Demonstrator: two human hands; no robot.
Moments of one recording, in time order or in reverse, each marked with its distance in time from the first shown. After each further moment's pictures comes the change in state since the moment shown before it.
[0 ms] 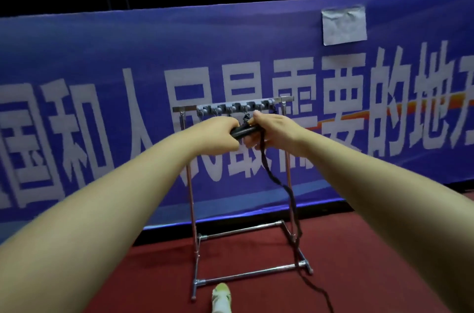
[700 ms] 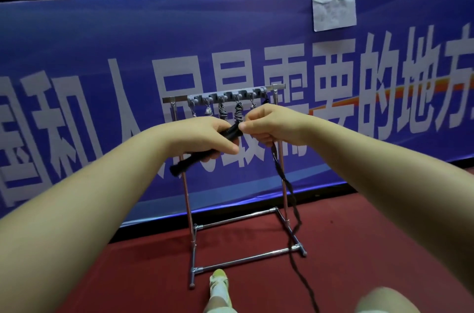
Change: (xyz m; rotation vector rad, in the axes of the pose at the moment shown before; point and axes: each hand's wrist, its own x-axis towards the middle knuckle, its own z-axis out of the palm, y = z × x) left_hand -0.023 -0.012 0.000 -0.349 -0.278 0.025; right_hand -0.021 -0.009 0.001 -0.115 -0.228 -0.021
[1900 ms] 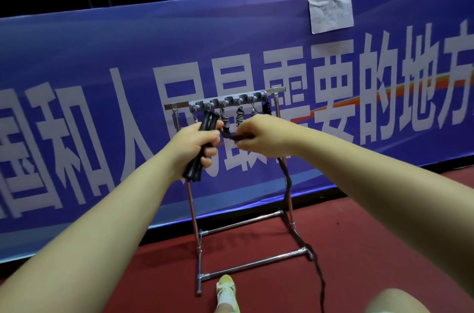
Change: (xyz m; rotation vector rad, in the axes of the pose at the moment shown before) left_hand 0.001 -0.035 0.016 -0.879 0.281 0.066; right_hand -0.003 -0.024 0.031 -0.660 0.147 0.051
